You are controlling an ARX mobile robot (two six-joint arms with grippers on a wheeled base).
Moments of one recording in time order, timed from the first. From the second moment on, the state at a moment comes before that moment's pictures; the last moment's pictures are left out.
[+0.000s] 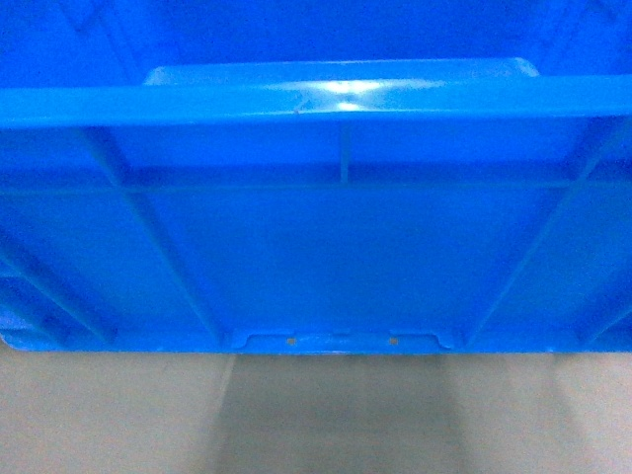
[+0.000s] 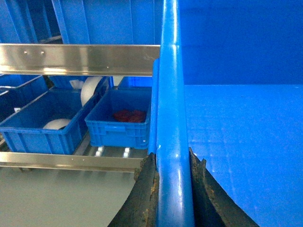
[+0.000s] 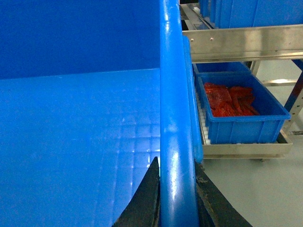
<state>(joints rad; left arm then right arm) -0.20 1.09 0.60 0.39 -0.24 -0.02 0.22 1.05 0.67 0.18 0.20 0.14</state>
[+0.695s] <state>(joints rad) -0.20 1.09 0.60 0.39 -0.24 -0.02 0.22 1.05 0.67 0.18 0.20 0.14</state>
